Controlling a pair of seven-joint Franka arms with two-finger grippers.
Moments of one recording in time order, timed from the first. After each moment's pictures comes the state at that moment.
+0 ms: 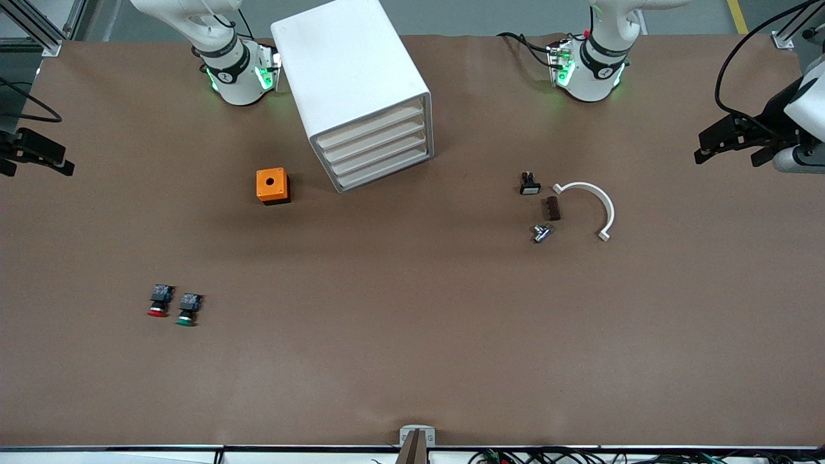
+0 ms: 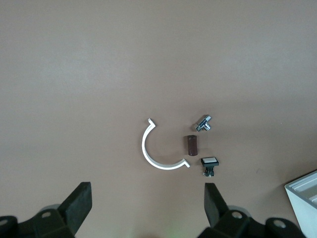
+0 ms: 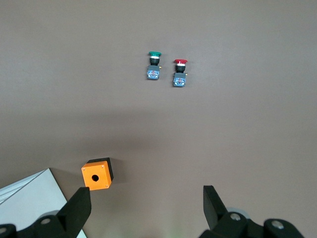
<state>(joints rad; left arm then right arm) -0.03 -0.05 -0.01 -1.62 -0.06 1.55 0.00 0.04 0.02 -0.16 -1.50 0.02 1.48 -0.10</state>
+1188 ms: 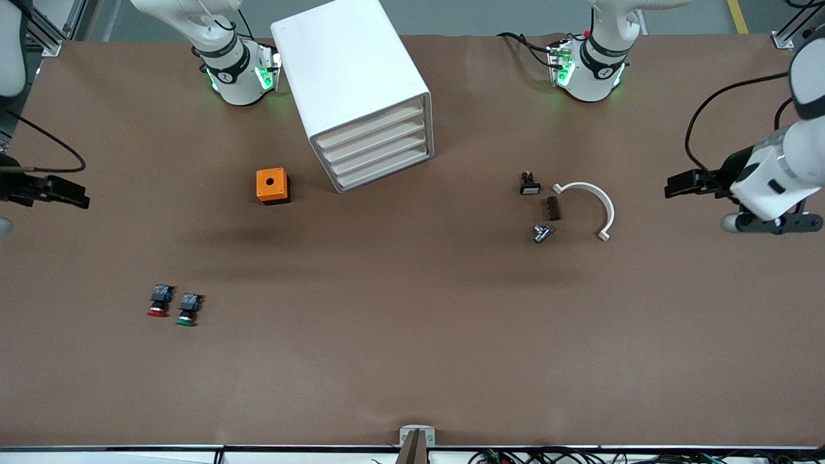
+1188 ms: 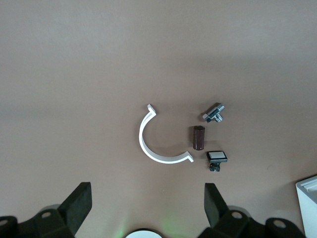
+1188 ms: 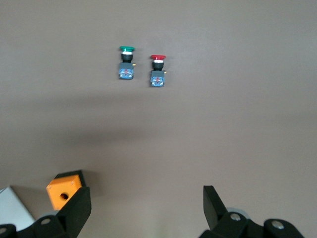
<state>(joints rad) -0.03 0.16 -0.01 -1.63 -0.06 1.56 -0.05 0.02 0.14 -0.17 -1.61 -0.06 1.65 -0.09</state>
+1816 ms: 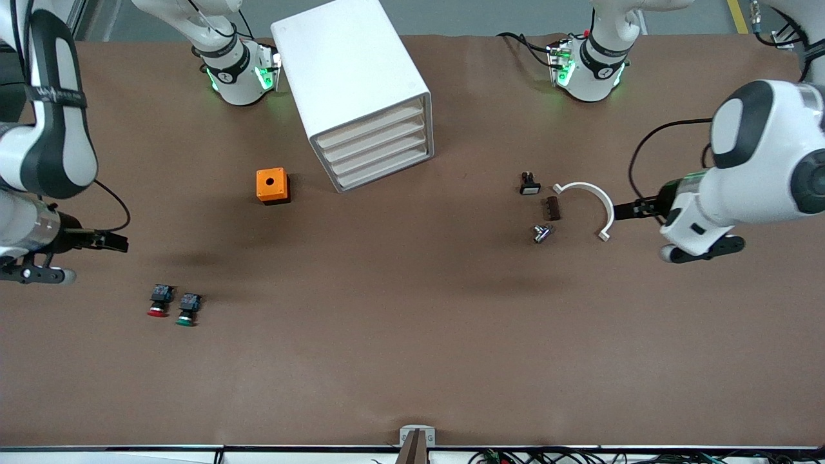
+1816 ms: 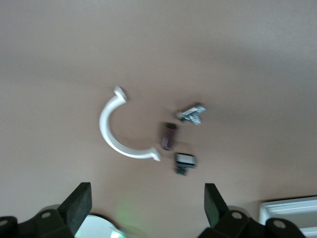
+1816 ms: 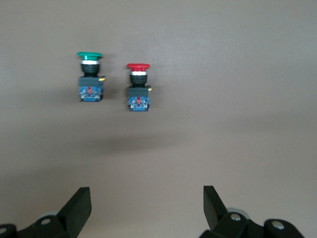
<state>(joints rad) -0.15 0.26 -0.05 -1.63 -0.12 1.57 -0.45 -0.03 0.33 -0.17 -1.77 -0.05 2.00 -0.09</state>
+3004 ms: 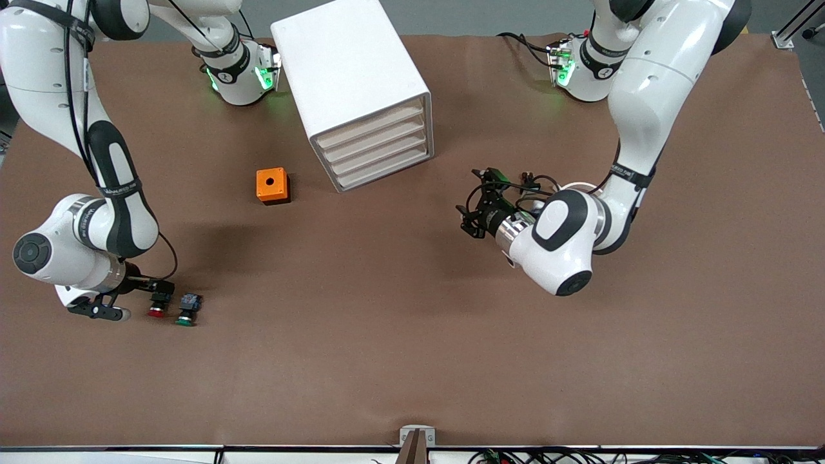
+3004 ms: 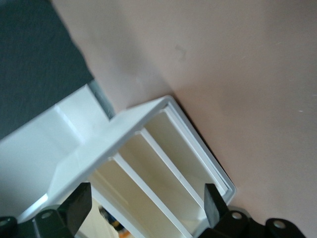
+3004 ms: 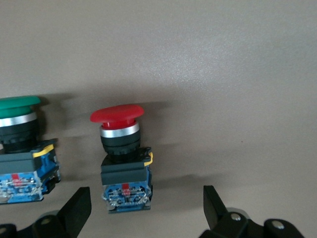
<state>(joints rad) -0.23 0.79 -0.26 -1.42 -0.72 1.49 -1.77 -0.06 0.66 -0.16 -1.77 0.12 2.39 -0.09</state>
